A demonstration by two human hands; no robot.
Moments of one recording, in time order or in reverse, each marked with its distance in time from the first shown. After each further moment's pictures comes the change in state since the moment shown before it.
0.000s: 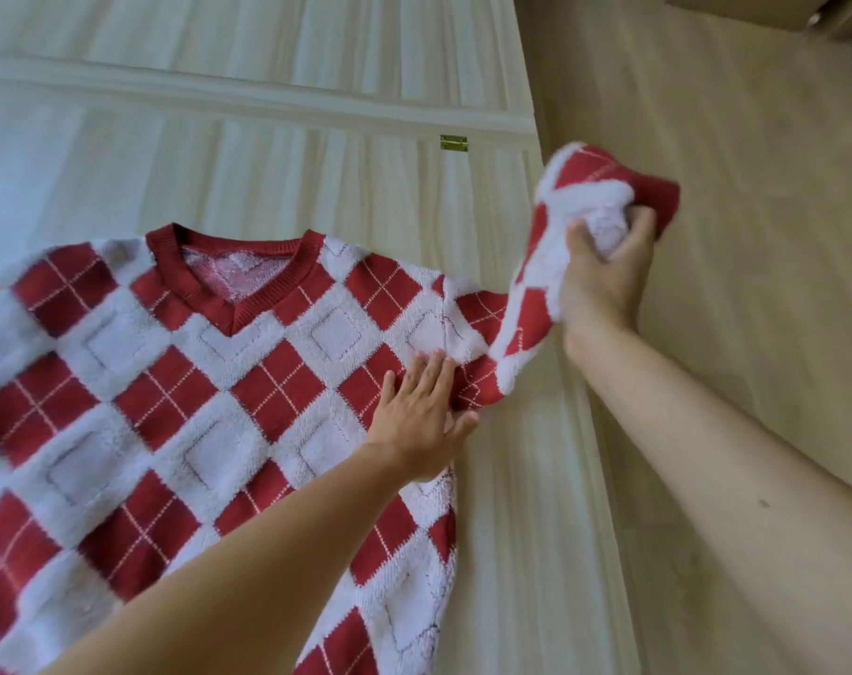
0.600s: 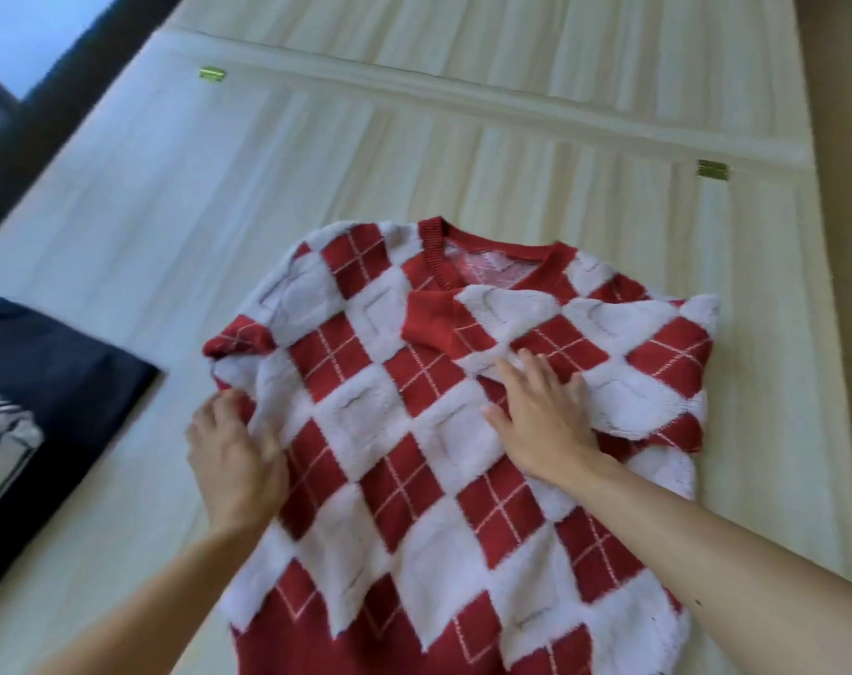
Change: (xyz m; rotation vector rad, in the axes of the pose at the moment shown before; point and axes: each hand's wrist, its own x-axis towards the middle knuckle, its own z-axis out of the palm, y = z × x) left_hand -0.252 -0.296 -0.021 -0.295 0.869 -0.954; right_hand -0.227 0.033 0.150 -1.142 -1.186 -0.396
